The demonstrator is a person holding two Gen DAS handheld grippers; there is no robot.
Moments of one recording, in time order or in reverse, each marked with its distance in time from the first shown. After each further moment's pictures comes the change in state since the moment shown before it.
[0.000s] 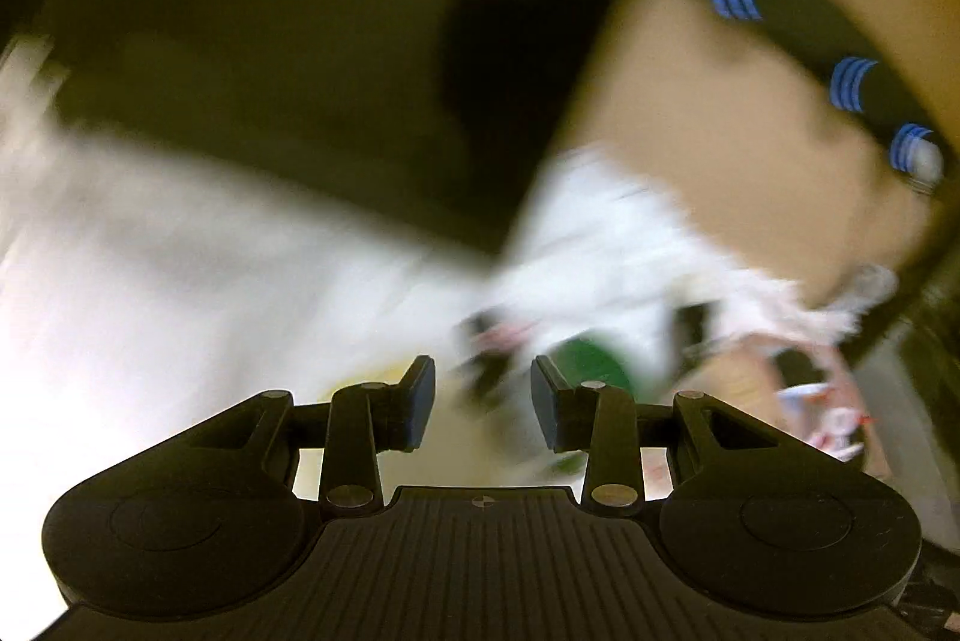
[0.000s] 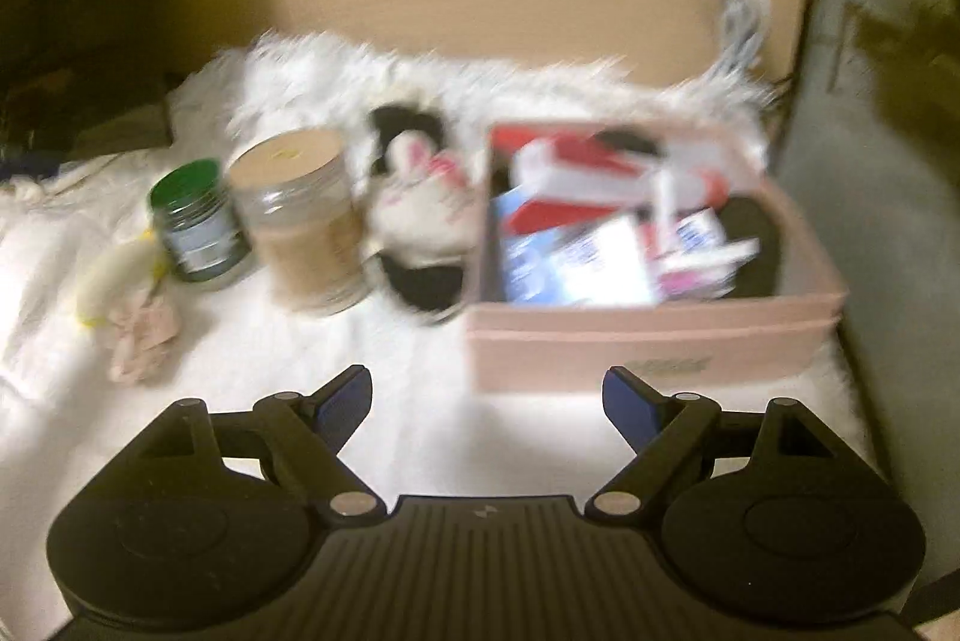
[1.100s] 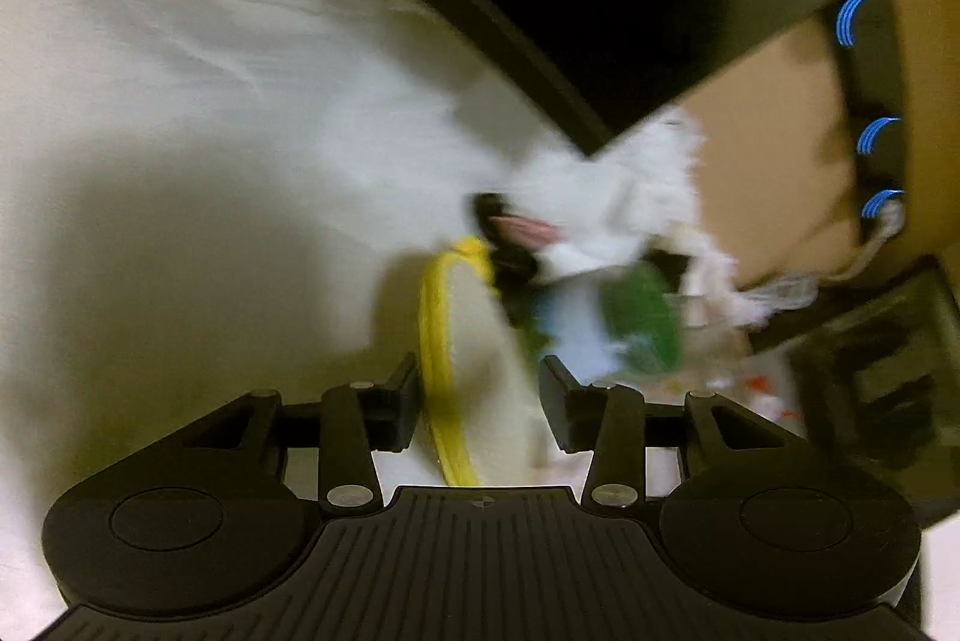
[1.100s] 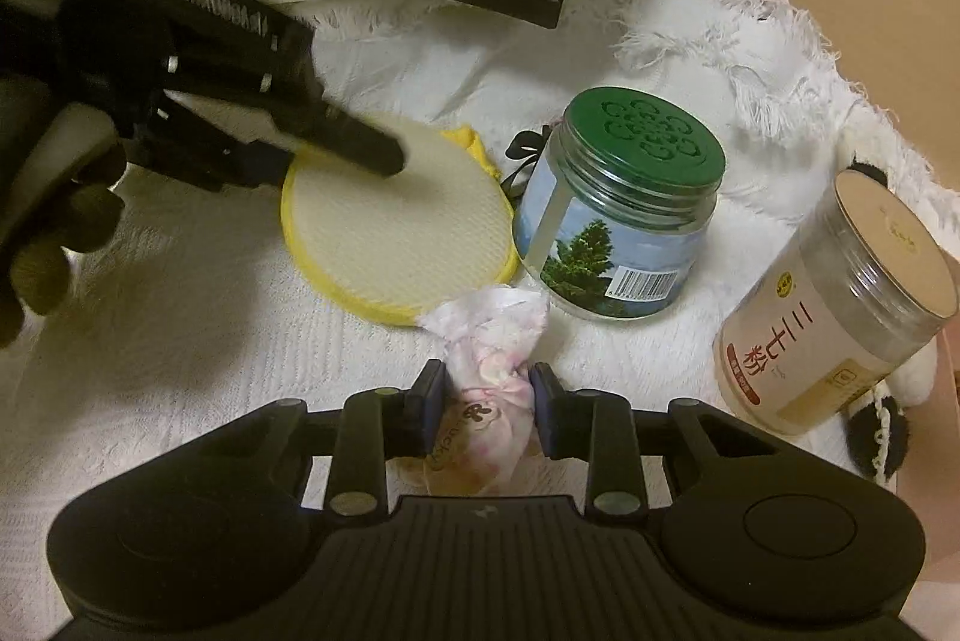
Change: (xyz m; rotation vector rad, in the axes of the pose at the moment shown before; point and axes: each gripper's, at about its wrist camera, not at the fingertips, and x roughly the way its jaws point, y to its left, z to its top) left arm 0.098 0.084 -0.030 -0.227 0.225 -0.413; right arm 0.097 0.243 0.013 -0.396 0.125 0.159
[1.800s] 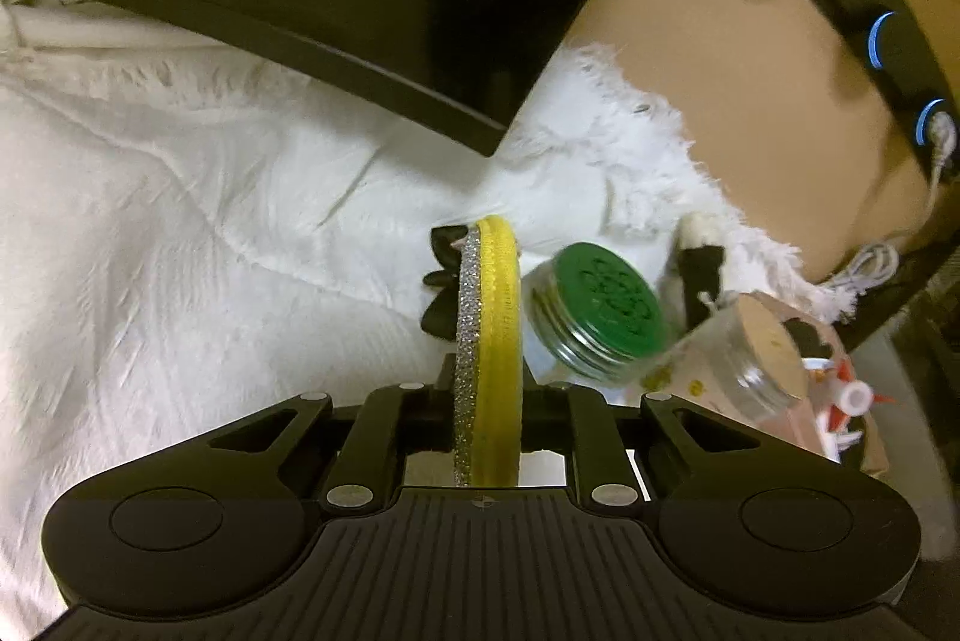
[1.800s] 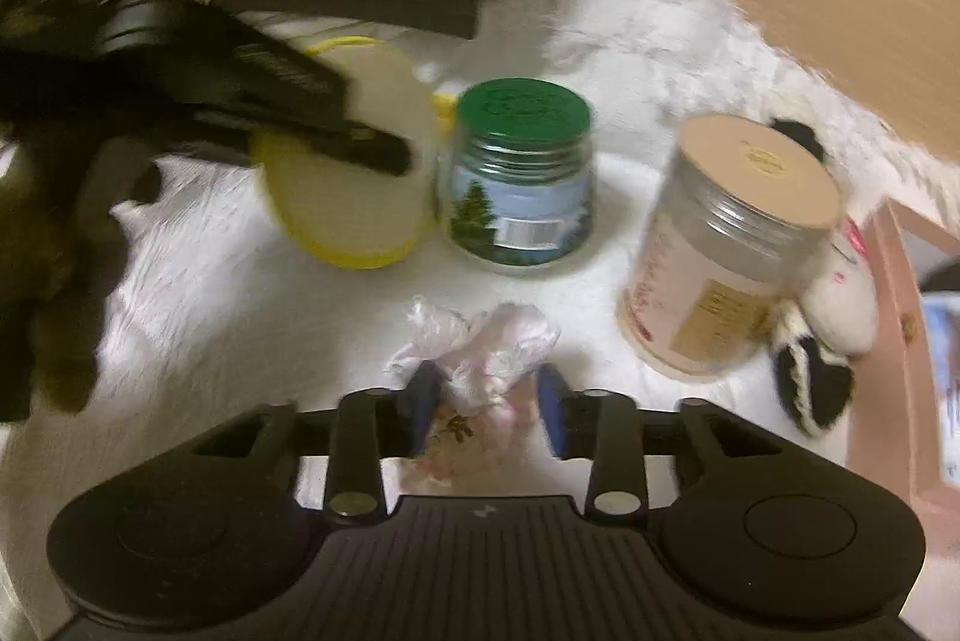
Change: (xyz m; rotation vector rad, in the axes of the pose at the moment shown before) left arm 0.024 -0.089 -0.051 0.187 -0.215 0.312; right arm -0.037 -0.061 -0.033 0.043 -0.054 0.087
